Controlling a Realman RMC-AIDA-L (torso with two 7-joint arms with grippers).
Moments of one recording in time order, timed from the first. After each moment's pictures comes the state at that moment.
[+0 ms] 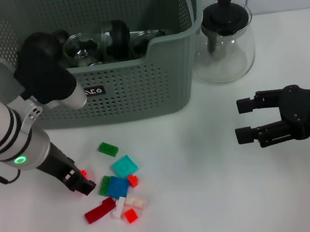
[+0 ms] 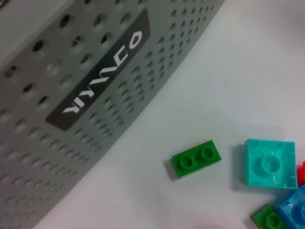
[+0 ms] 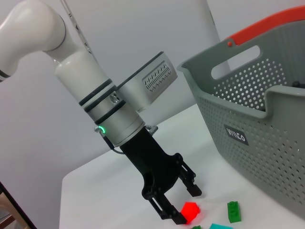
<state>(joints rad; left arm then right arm) -0.53 -2.18 1.36 1.26 2.83 1.45 -2.35 0.56 2.00 -0.81 -0.65 -1.95 -1.71 1.58</state>
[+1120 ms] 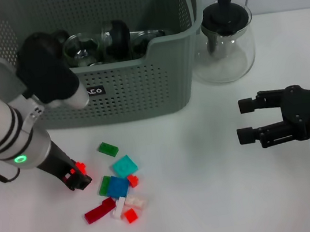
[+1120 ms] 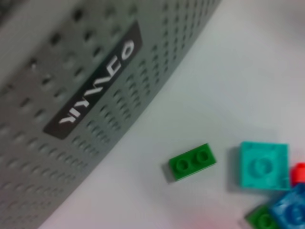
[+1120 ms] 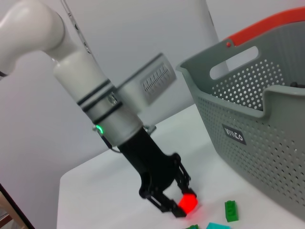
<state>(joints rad) -0.52 -2.18 1.38 1.30 2.84 1.46 -2.36 0.56 1.99 -0.81 -0.65 -1.95 -1.71 1.57</state>
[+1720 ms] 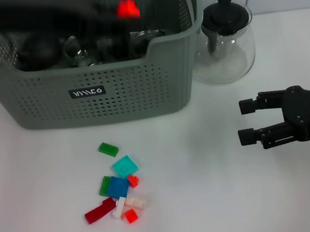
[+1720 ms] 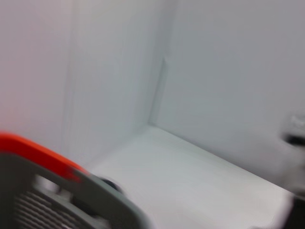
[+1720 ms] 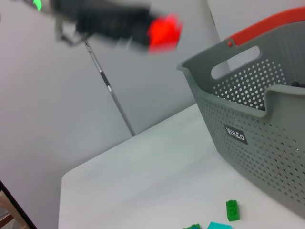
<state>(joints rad) -0.66 -2.10 0.83 1.54 2.09 1.76 -2.34 0.55 1.99 -0.81 -0.65 -1.95 -1.72 1.57</state>
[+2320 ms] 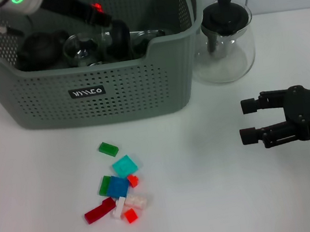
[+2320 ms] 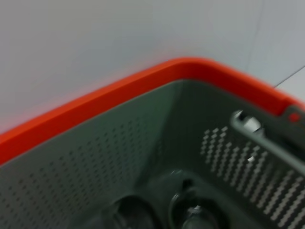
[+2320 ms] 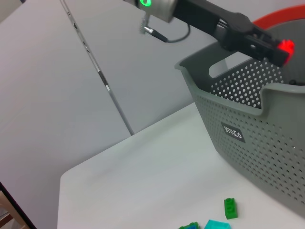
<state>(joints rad) -0.95 -2.07 0.91 1.05 2.68 1.27 -2.39 0.55 1.99 -0.81 -0.65 -1.95 -1.71 1.58</state>
